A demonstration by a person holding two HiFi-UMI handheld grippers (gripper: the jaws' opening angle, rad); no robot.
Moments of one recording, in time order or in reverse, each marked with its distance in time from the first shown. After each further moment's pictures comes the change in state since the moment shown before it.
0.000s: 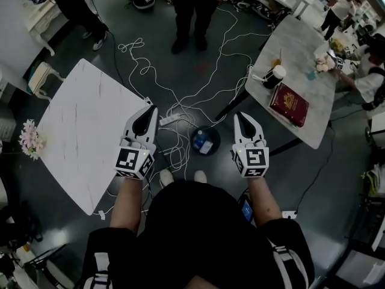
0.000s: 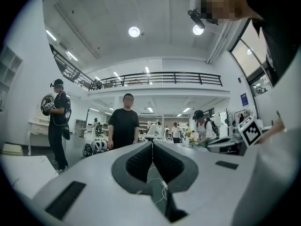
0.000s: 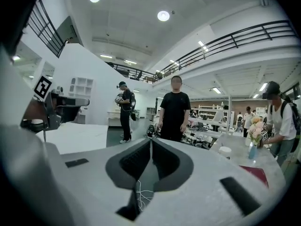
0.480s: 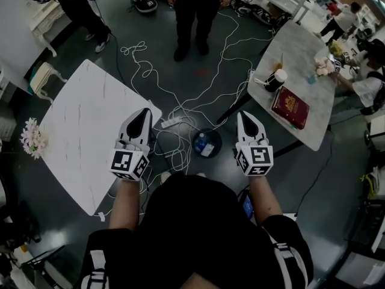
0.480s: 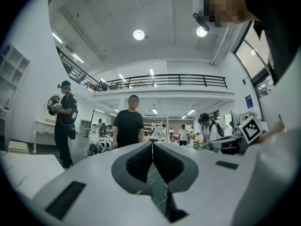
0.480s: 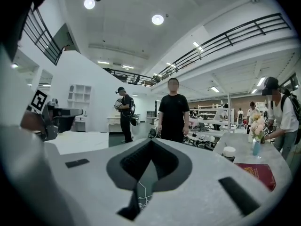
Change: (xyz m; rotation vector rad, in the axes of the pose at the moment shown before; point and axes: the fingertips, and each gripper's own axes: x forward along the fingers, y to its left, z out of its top) left arm -0.034 0.034 0.004 -0.019 -0.026 0.055; right arm 0.001 0.012 0.021 0.062 -0.049 0.004
